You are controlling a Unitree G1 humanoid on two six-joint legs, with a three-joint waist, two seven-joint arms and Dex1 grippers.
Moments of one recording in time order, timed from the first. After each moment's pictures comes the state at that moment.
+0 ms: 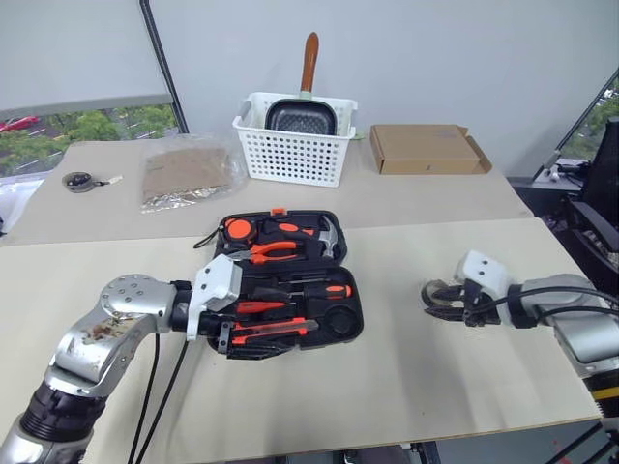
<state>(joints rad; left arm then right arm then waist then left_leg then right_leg) -0.26 0.79 -0.06 -0.42 -0.56 0.50 -1.23 -0.29 -0.95 0.07 -0.01 0.18 0.44 1.08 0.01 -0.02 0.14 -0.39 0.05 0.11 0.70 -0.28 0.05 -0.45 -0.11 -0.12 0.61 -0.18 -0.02</state>
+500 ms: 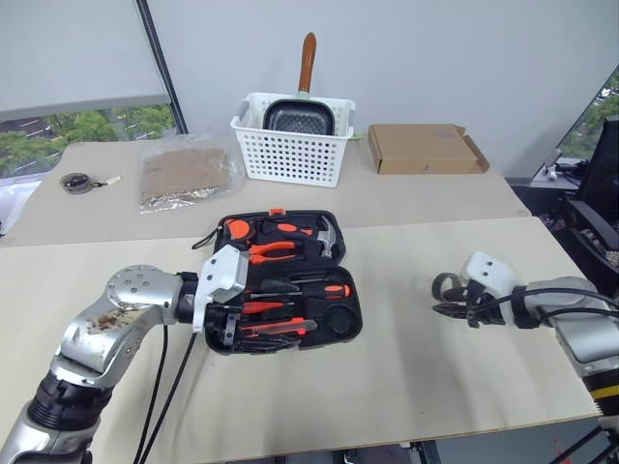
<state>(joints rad) -0.32 0.78 -0.06 -0.42 -0.58 0.53 -1.21 -0.29 -0.93 0.08 0.06 0.13 0.40 1.06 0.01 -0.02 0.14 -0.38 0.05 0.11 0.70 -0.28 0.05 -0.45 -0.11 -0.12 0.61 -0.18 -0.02</state>
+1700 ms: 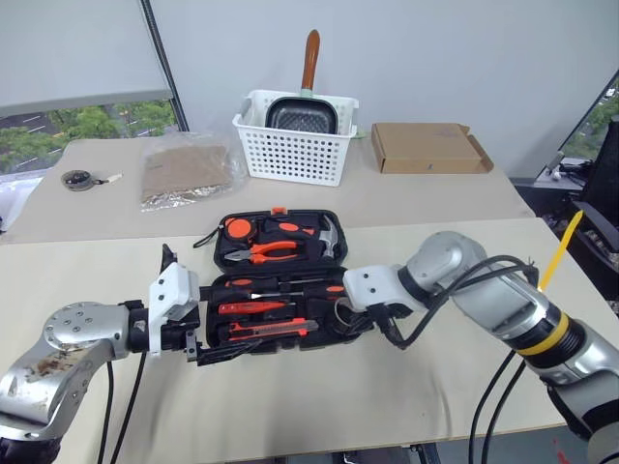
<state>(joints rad) 0.02 0.85 0.19 -0.52 -0.60 0.53 -1.08 -0.78 -0.80 0.64 -0.28 0.04 0.58 1.41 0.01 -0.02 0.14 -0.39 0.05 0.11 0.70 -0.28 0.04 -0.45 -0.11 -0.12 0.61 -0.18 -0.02</state>
